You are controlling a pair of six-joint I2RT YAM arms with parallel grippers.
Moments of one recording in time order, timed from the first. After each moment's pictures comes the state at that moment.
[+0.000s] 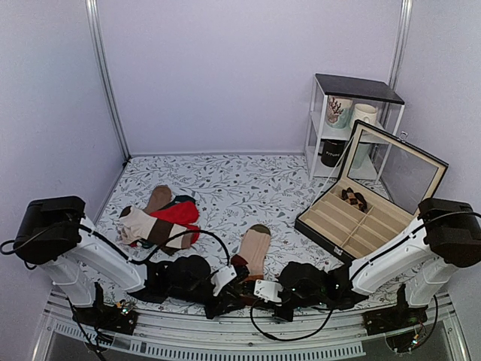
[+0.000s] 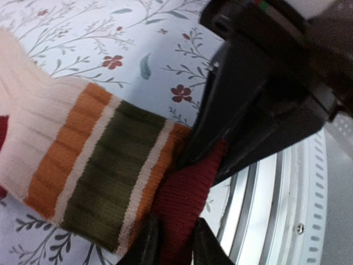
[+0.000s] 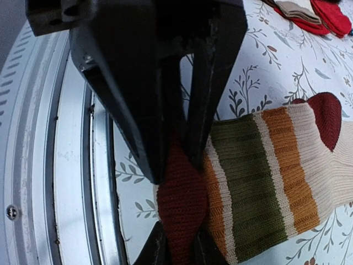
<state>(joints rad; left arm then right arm) -1.30 1.69 0.47 0.57 0.13 -0.29 1.37 1.67 0.56 0.38 0.02 -0.09</state>
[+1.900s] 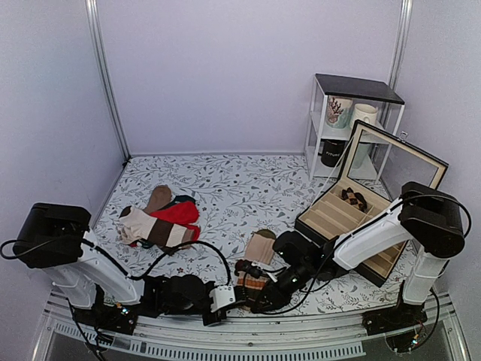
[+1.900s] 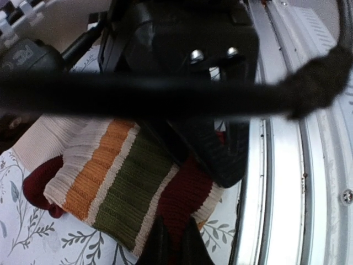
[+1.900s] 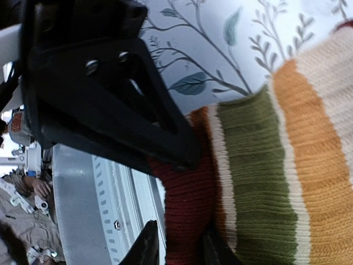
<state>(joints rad) -1.45 1.70 0.39 0.74 -0.17 0.12 1.12 1.80 0.72 0.18 -0.69 0.38</state>
